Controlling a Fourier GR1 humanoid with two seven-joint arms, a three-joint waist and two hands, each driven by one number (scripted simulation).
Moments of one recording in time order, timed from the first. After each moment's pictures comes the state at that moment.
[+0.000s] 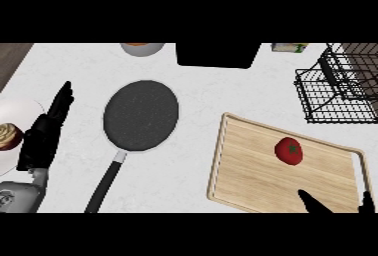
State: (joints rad) left arm -0.15 0.49 -0.17 -1.50 0.06 0.26 0.06; right arm 0.38 -0.26 0.17 -1.73 0.32 -0.87 0.80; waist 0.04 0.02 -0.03
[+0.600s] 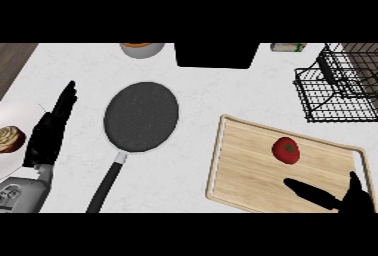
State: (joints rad) left arm -0.18 0.47 -0.16 -1.44 0.05 0.26 0.06; right arm 0.21 -0.27 0.17 -1.80 0.51 -0.61 1.24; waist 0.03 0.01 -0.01
